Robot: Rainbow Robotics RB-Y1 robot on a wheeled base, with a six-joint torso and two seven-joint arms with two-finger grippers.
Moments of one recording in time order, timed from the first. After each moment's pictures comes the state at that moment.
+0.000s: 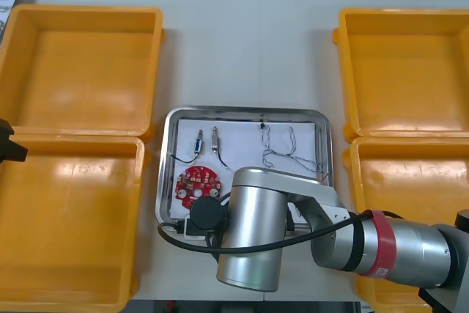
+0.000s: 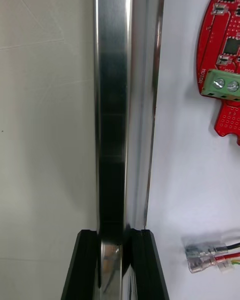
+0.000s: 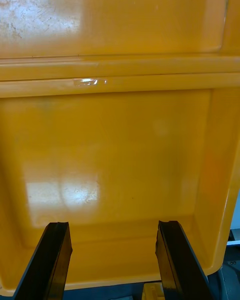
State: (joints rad) right arm -0.67 -0.36 1.13 -1.93 -0.38 1.71 1.71; left arm -0.16 0.96 0.33 -2.25 1.12 1.91 -1.12
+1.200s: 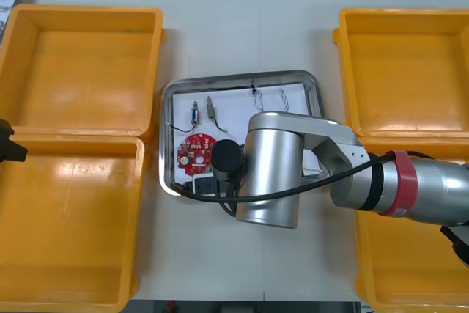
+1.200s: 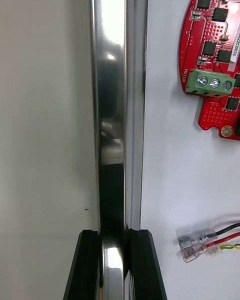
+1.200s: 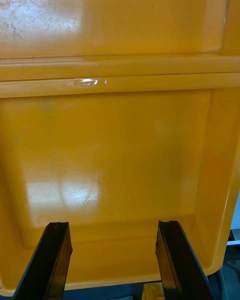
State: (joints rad) right arm -0.91 -0.49 1.13 -1.88 -0.57 1.56 1.78; left arm -0.16 0.96 0.33 -2.25 1.12 1.91 -1.12
